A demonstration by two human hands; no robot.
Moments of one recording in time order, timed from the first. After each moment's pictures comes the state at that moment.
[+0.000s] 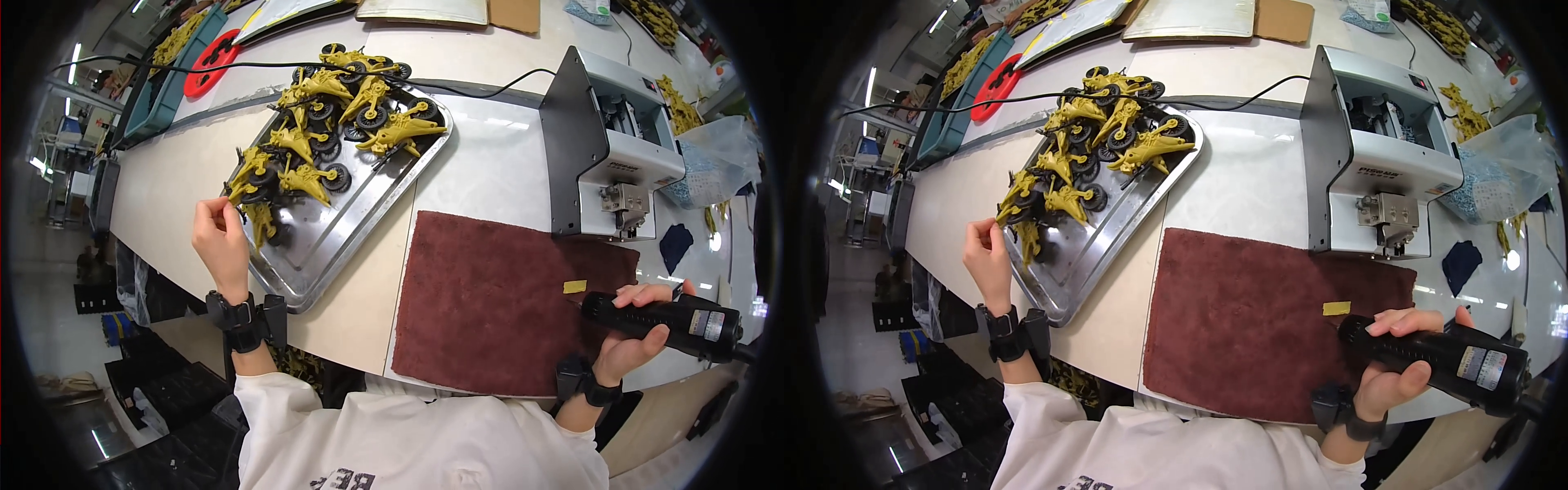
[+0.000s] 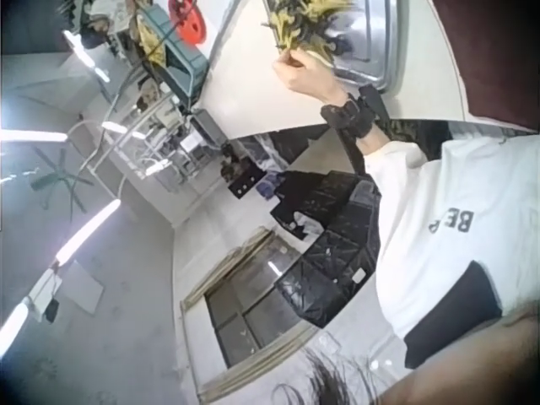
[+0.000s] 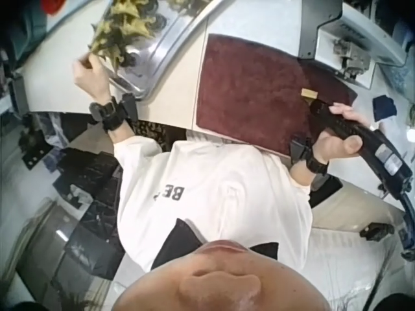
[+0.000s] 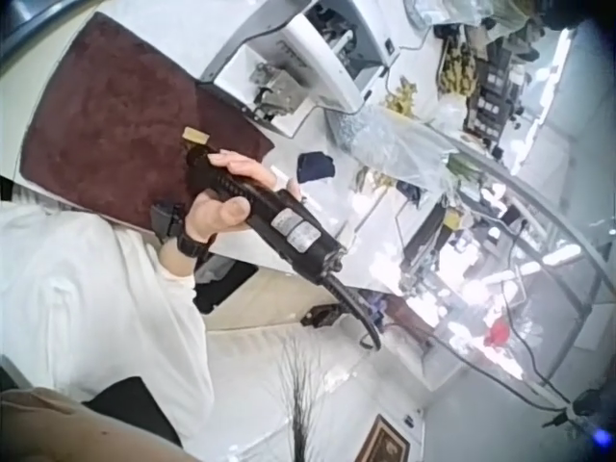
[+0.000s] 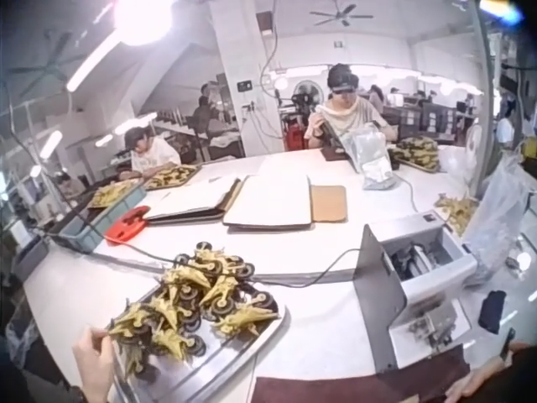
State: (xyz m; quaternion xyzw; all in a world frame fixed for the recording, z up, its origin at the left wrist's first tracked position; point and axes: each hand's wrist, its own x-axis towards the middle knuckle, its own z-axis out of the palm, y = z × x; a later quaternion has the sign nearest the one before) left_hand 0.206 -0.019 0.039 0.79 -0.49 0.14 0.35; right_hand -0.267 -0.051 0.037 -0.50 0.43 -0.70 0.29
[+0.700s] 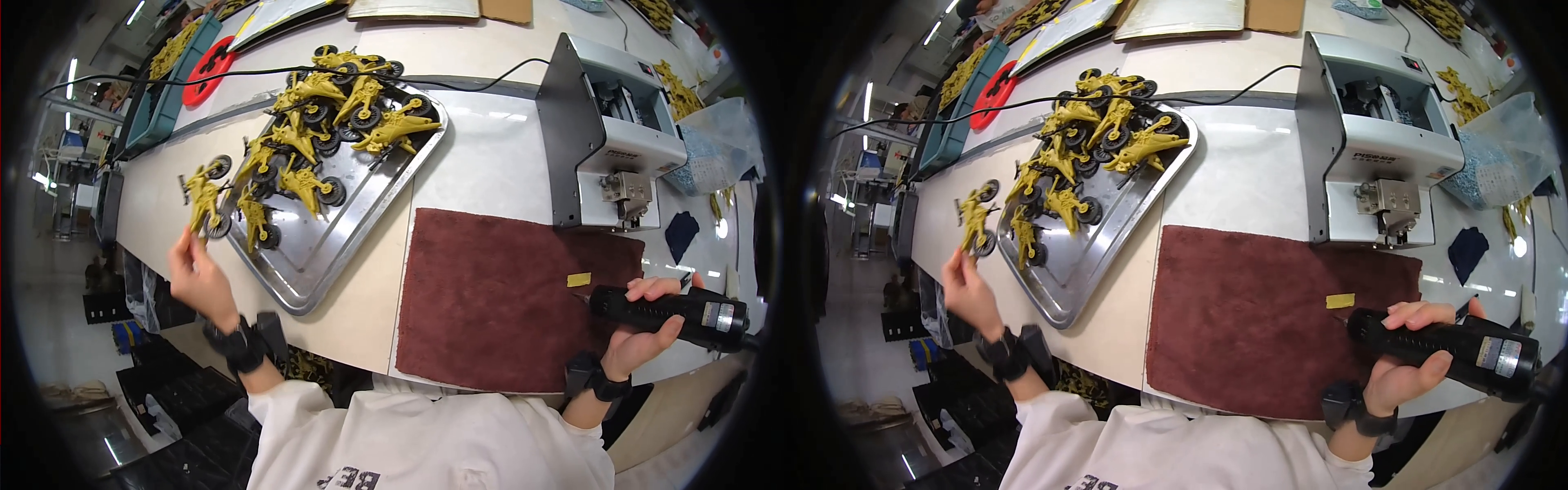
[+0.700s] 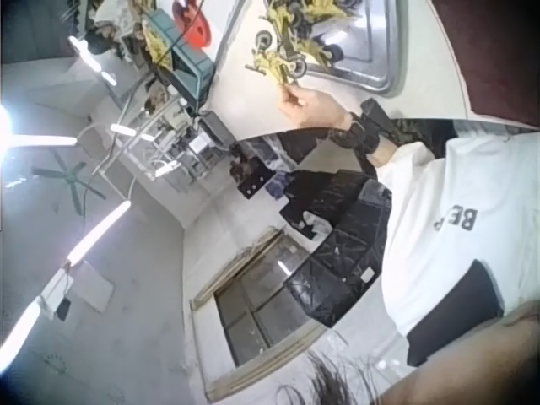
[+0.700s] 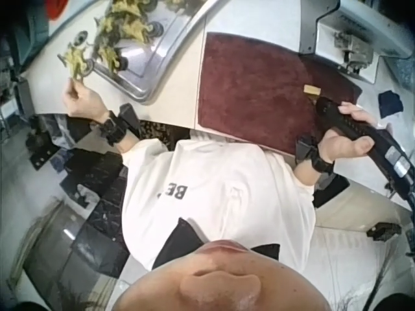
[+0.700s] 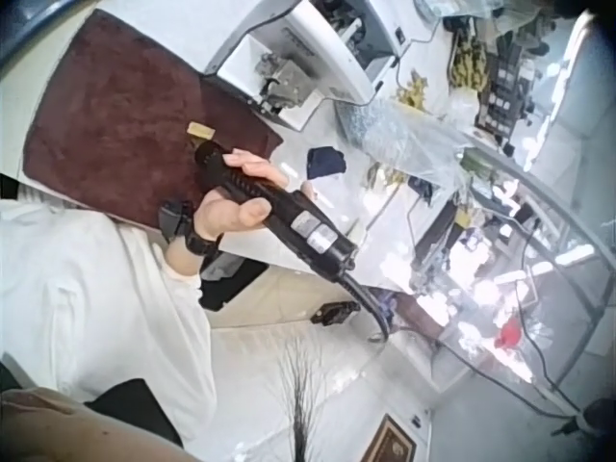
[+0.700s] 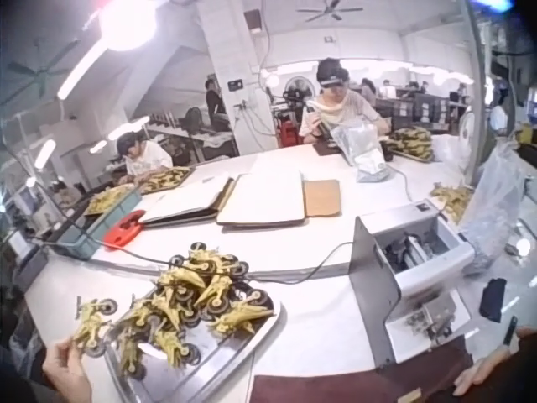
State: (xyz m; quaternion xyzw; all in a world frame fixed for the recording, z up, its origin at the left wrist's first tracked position) left_hand 0.215 0.016 0.046 0.74 -0.44 0.23 0.46; right_hand -0.276 -0.047 0.034 -0.46 0.43 -0.71 0.31
